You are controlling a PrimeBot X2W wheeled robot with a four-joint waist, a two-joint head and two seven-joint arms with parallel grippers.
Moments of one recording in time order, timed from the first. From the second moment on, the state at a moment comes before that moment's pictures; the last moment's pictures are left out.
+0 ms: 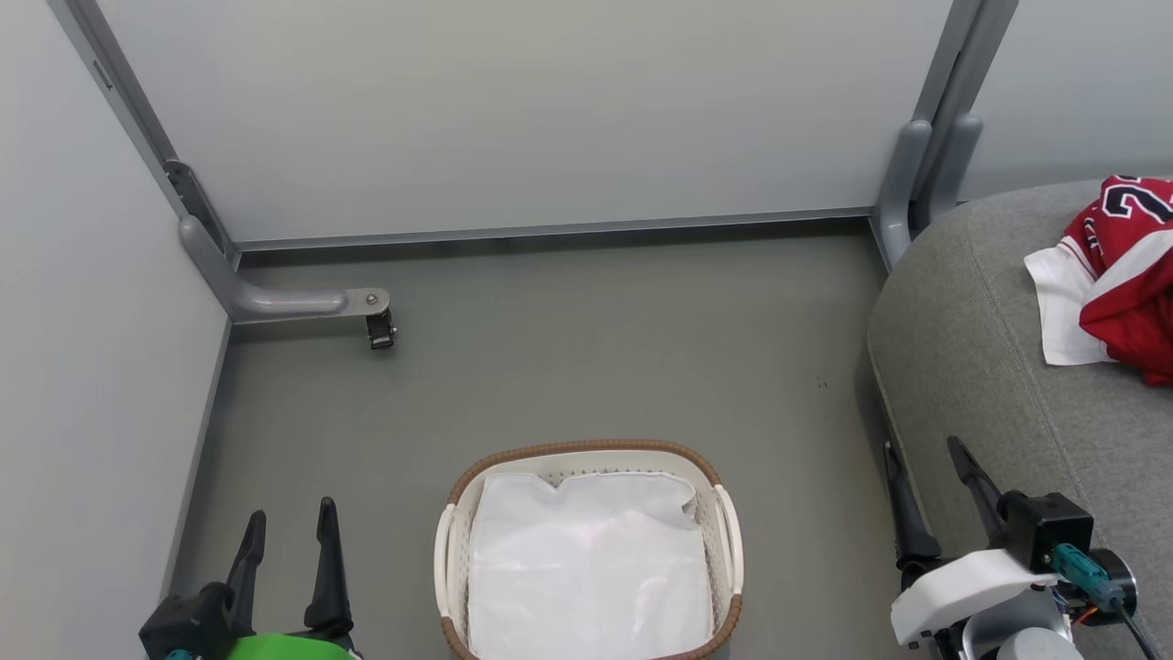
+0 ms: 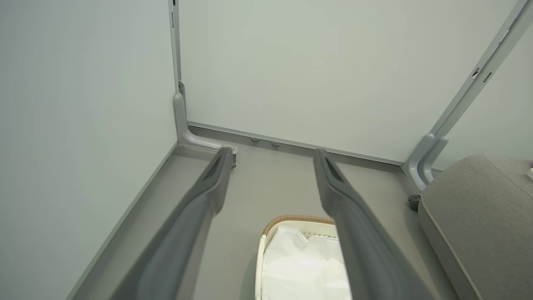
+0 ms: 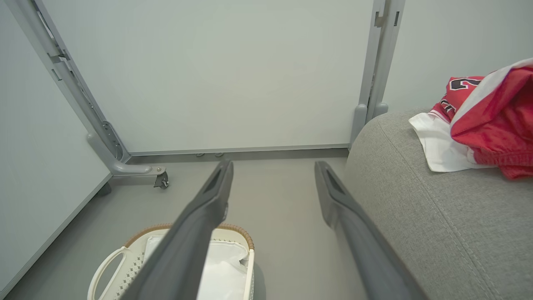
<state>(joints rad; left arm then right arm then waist) 0.07 0.14 -0.13 0.21 -0.43 -0.02 -0.26 -0.05 -0.05 0.00 0.29 0.18 0.13 -0.26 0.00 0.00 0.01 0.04</state>
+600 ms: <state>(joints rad) 0.07 0.11 -0.10 0.24 -0.39 -0.06 -0.26 -0.05 -0.05 0.01 0.31 0.19 0.13 -0.26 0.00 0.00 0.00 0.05</state>
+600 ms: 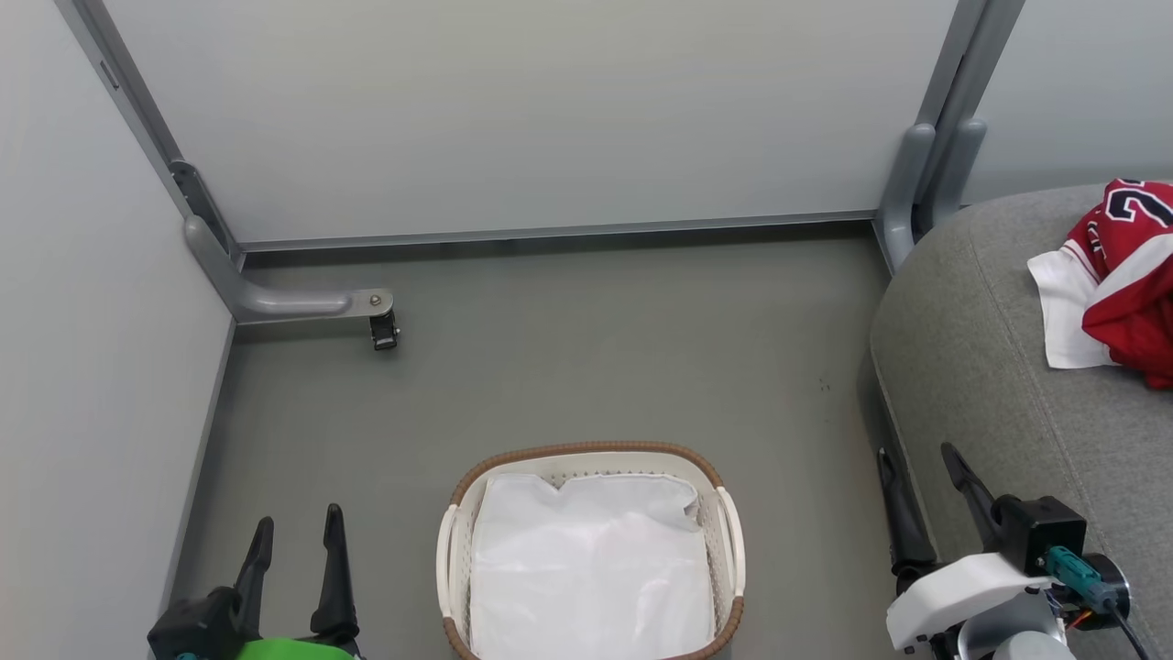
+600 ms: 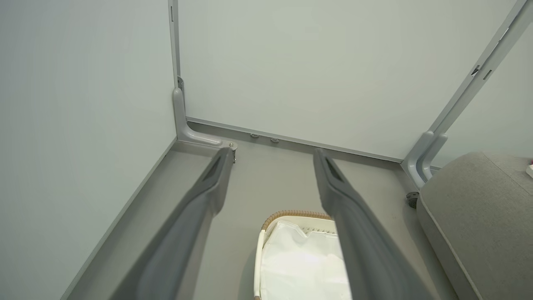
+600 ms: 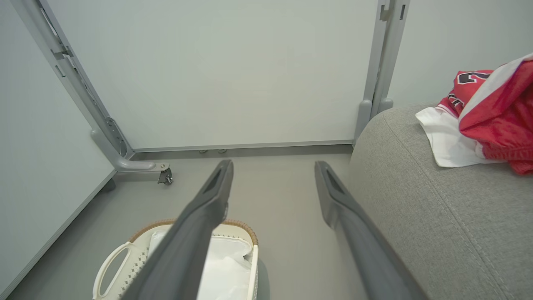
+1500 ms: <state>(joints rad) 0.05 0.09 -0.05 0.28 -0.69 -0.08 -0.17 -0.04 -0.04 -0.02 0.33 0.54 0.13 -0.17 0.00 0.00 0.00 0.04</state>
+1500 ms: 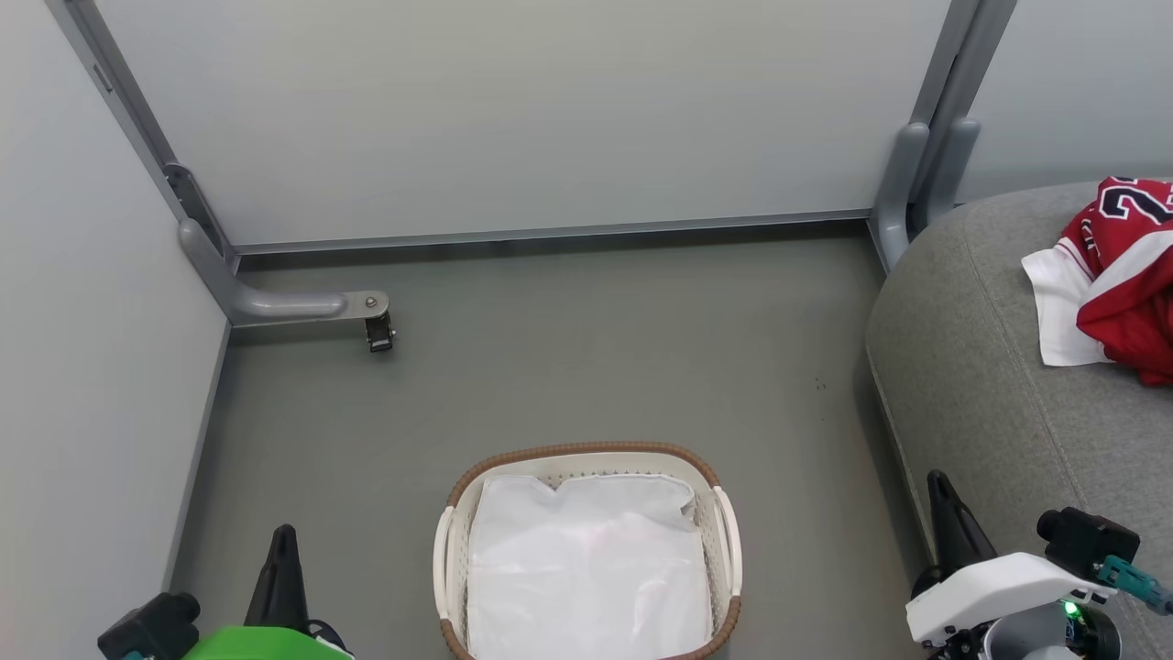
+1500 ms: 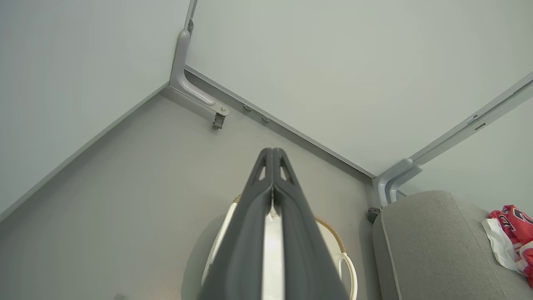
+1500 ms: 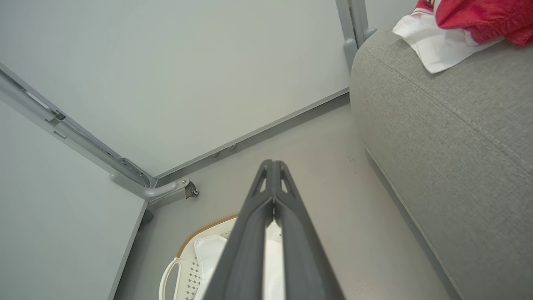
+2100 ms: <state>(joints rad) 0.02 0.08 -0.01 0.27 -0.92 -0.09 -0.10 -0.05 -0.04 -0.04 0.31 0.81 0.13 -0.10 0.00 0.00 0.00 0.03</state>
